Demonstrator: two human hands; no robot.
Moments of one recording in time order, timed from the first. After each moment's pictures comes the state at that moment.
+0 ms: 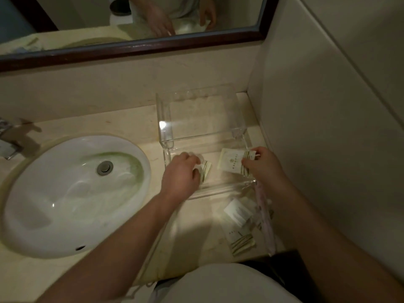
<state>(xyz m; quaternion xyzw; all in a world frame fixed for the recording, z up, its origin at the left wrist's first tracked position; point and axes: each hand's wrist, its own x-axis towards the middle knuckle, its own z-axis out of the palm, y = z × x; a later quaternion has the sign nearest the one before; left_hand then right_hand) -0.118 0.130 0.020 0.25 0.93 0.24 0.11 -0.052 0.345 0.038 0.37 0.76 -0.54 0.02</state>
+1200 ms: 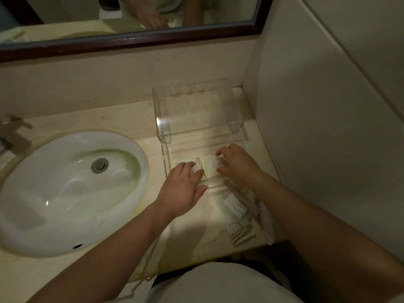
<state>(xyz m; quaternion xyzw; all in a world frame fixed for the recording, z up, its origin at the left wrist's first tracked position) -0.088 0.100 0.003 0.41 0.90 0.09 0.08 -0.066 0.315 0.007 0.11 0.96 -0.25 0.12</state>
